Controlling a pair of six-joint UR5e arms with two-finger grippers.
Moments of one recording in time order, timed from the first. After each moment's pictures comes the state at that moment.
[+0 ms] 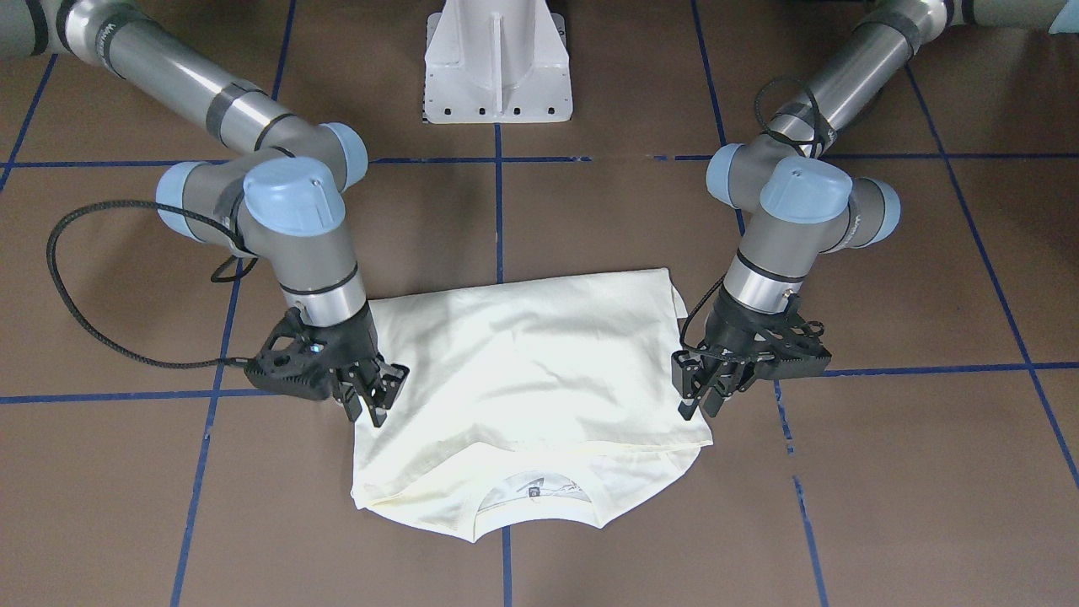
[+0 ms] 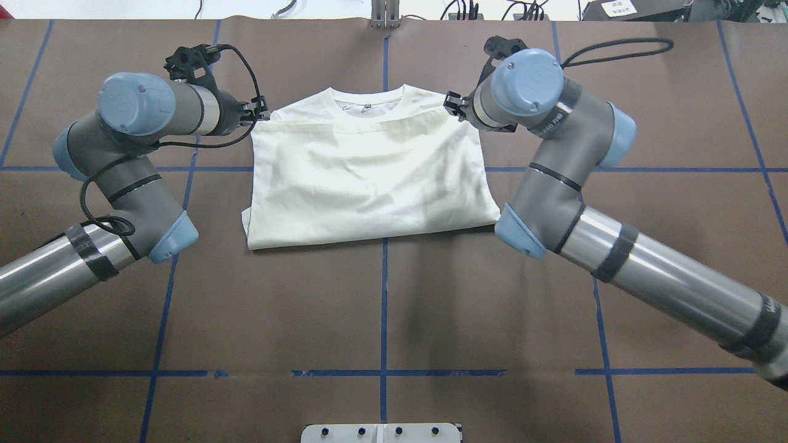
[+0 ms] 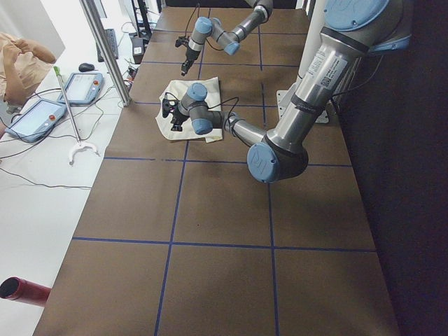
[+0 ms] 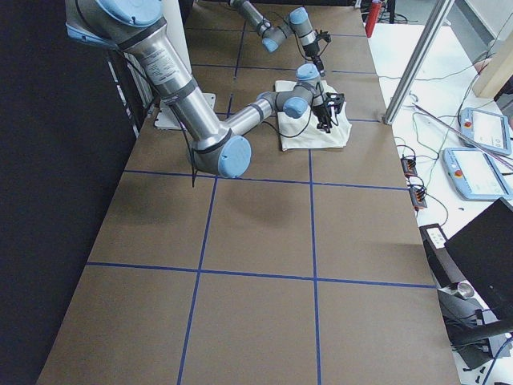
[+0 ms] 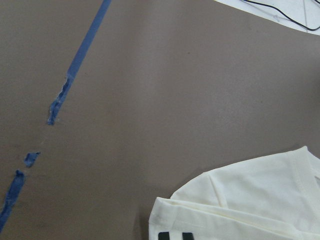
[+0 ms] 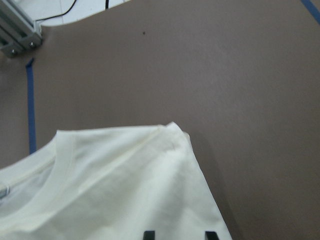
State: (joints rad) left arm -0.78 -2.12 -1.36 -2.37 -1.72 -1.35; right arm 0.70 -0.96 1.49 -1.17 1.68 1.44
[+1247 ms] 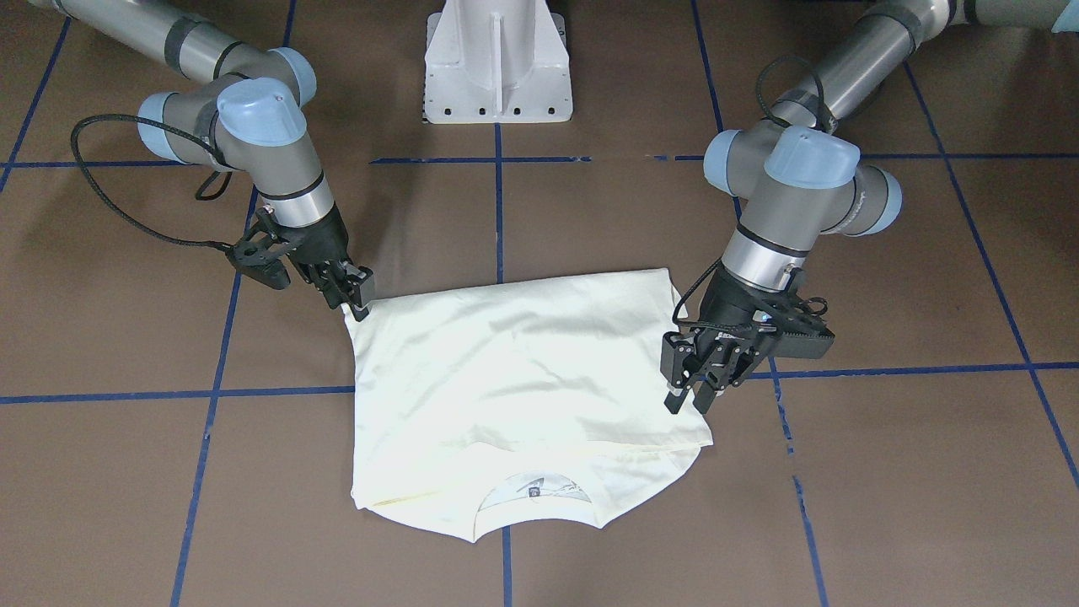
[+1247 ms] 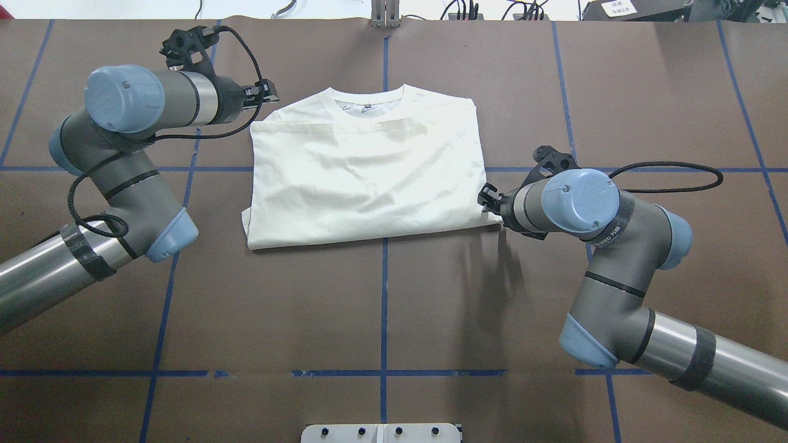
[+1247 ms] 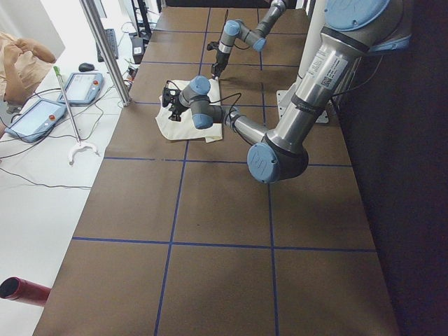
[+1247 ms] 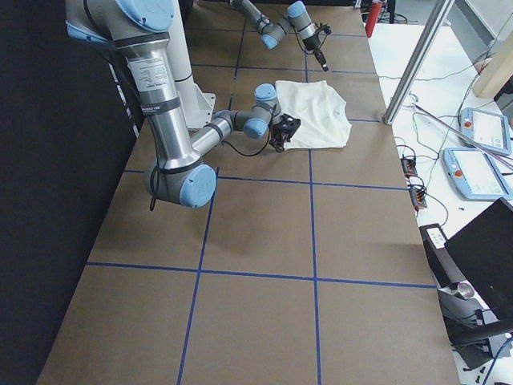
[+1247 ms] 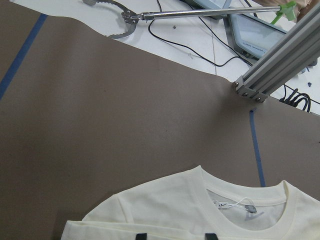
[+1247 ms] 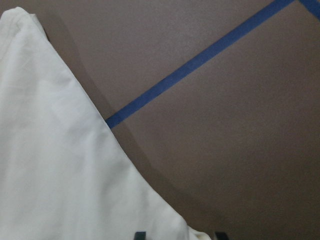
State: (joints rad) left arm -0.79 -2.11 -1.42 -2.41 -1.68 -1.35; right arm 0.55 -1.21 1.69 -1.16 1.68 1.81
